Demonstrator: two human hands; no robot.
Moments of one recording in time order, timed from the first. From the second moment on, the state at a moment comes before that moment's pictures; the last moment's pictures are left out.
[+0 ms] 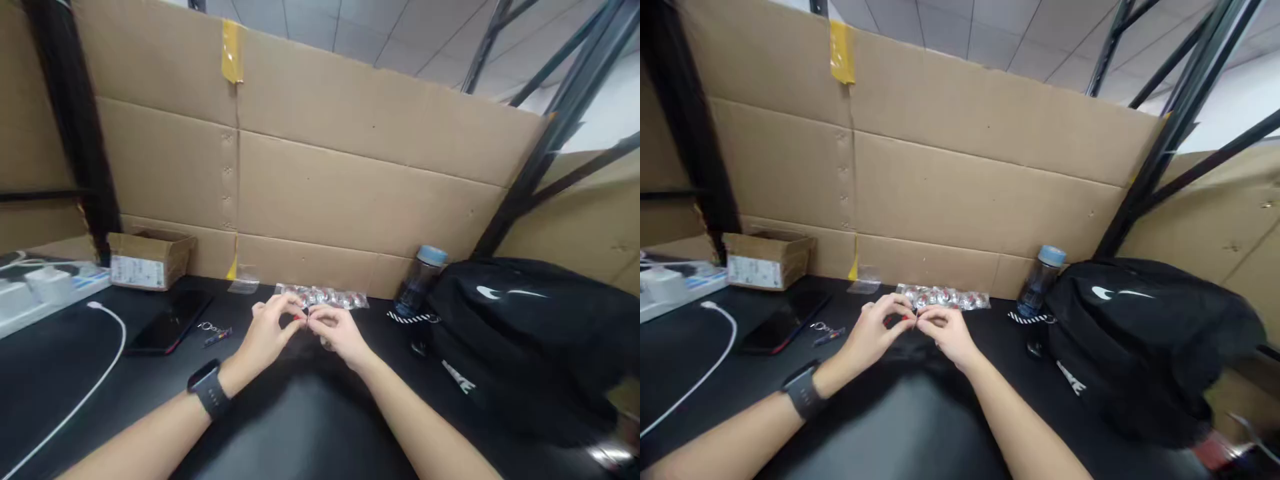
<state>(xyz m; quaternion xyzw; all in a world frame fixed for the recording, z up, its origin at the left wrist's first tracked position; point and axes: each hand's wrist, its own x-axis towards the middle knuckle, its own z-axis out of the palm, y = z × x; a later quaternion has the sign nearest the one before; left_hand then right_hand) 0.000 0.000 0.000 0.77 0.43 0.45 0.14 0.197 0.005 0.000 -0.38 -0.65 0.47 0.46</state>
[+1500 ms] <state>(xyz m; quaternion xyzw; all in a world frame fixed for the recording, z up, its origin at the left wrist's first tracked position) -0.008 0.012 -0.016 0.85 0.37 0.37 0.10 0.210 0.015 -0.003 -0.41 -0.72 0.37 0.42</state>
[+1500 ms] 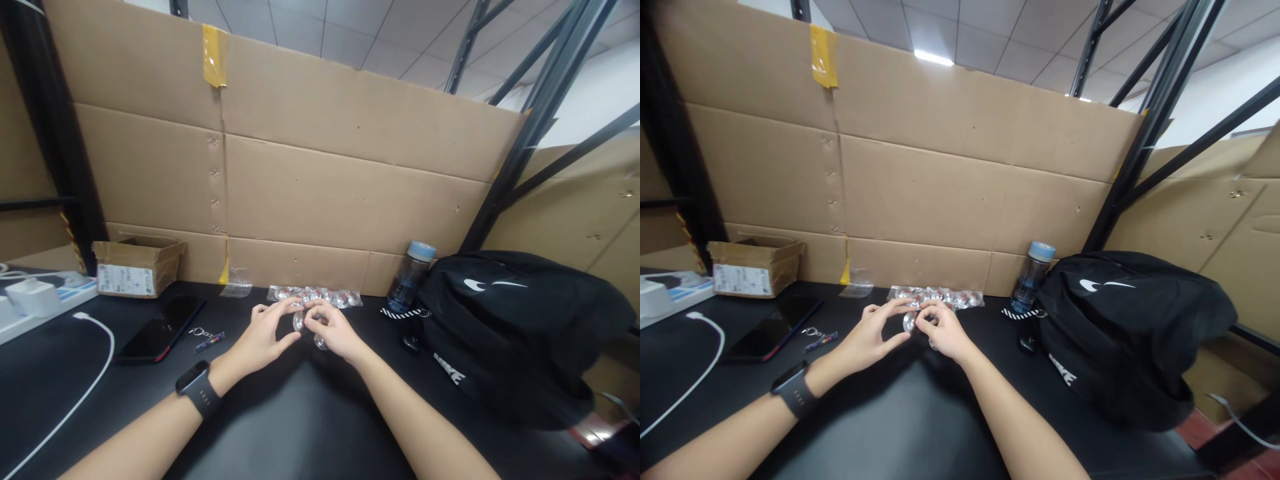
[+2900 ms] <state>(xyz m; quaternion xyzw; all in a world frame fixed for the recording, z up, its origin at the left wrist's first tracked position) -0.053 0.055 -0.019 0.86 0.41 0.30 0.04 0.258 0.022 0.011 -0.49 -0.84 0.15 0.16</state>
